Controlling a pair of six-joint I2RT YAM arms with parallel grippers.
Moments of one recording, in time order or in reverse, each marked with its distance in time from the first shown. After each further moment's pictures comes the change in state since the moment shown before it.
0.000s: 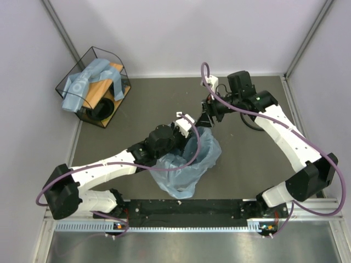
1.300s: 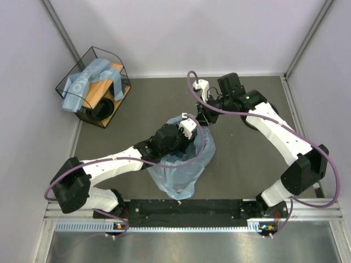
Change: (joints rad) left arm 0.035 0.105 0.002 -0.007 0.093 -0.032; right arm 0.043 0.077 0.017 -0.003 0.071 -0.103
